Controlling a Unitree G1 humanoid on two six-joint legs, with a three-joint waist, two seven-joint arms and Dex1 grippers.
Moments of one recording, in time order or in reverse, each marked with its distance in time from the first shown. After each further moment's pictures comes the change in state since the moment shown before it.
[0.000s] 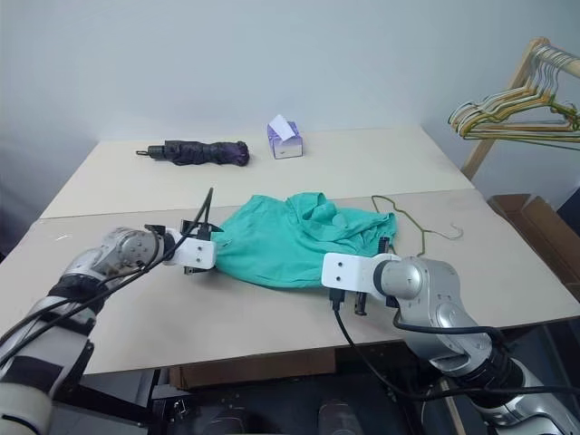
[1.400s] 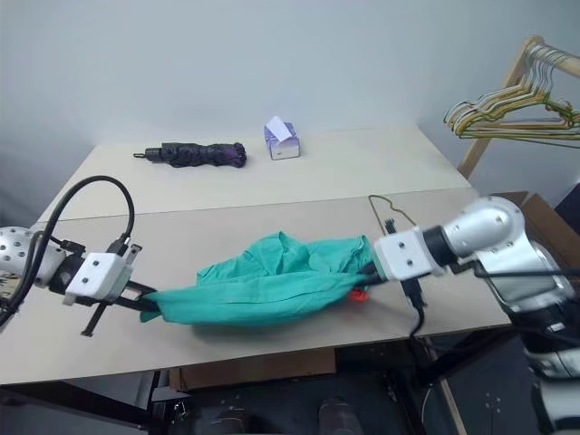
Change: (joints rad) left arm 0.502 0.438 0.313 -0.964 -0.949 0.533 -0.764; right arm -0.263 -0.143 -0.213 0.546 0.686 -0.854 0.456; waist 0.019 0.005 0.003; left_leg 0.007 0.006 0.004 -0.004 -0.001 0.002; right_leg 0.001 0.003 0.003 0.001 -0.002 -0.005
